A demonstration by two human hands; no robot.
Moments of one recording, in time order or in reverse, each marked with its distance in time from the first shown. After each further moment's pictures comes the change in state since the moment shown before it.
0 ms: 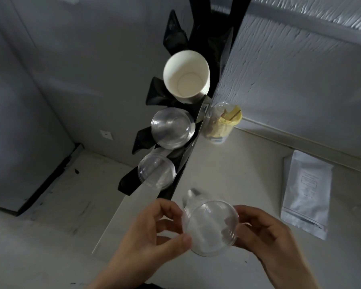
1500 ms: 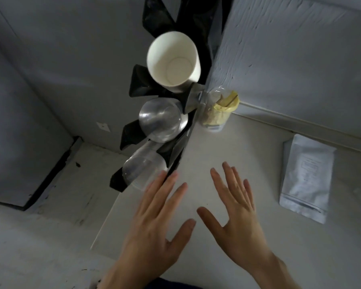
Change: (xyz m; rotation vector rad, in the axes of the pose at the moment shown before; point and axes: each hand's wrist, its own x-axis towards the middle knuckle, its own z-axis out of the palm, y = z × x) left_hand 0.019 -0.028 0.018 1.134 0.150 0.492; right_hand 0.031 0.034 0.015 -1.121 0.038 -0.328
